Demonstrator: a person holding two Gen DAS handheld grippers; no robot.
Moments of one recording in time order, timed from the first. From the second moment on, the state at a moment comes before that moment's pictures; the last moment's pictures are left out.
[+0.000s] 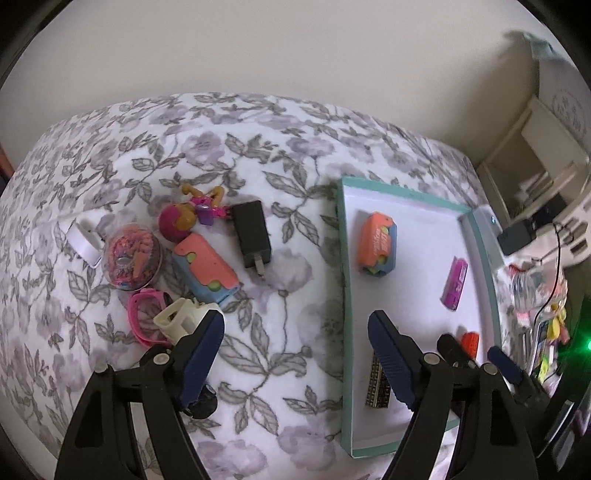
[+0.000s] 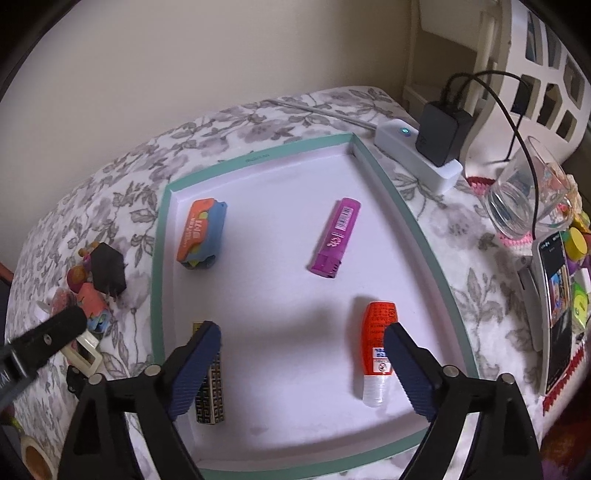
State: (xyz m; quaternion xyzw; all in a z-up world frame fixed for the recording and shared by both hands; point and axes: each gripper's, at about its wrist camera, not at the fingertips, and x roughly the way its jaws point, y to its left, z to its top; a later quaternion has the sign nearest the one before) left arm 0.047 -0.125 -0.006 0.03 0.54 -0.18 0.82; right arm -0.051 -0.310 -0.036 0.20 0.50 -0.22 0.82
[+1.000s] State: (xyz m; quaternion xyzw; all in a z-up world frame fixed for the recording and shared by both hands) left arm 0.081 0.037 0.032 -0.10 0.49 -0.02 0.87; right arm -0.037 -0.253 0.045 0.19 0.36 -0.12 0.90
